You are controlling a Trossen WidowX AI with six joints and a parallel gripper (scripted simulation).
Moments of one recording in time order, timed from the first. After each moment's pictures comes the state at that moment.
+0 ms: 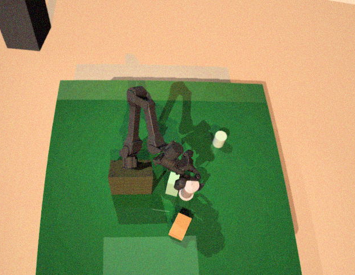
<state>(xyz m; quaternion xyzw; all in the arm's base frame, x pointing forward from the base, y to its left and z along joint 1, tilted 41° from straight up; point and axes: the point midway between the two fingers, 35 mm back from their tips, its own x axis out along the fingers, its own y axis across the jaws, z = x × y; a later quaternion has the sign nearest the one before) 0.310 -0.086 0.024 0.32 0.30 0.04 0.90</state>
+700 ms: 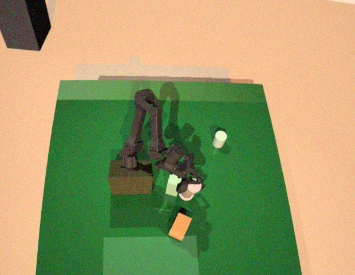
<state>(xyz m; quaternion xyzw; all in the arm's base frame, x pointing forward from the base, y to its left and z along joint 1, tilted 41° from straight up) 0.318 -0.069 -0.001 0.31 0.29 0.03 0.90</state>
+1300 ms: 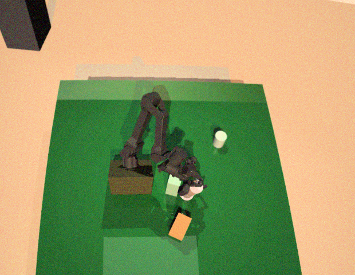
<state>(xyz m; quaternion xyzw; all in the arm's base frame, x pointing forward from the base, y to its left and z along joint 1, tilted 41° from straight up) 0.326 -0.055 -0.019 0.32 0.29 0.03 0.90</state>
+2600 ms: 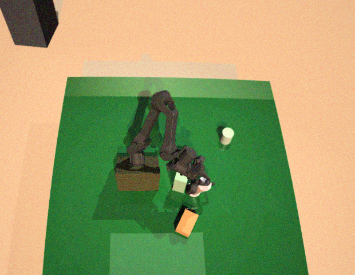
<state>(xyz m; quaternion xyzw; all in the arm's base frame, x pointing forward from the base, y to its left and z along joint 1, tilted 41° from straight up) 0.330 -0.048 -0.033 0.33 0.32 0.04 0.89</state>
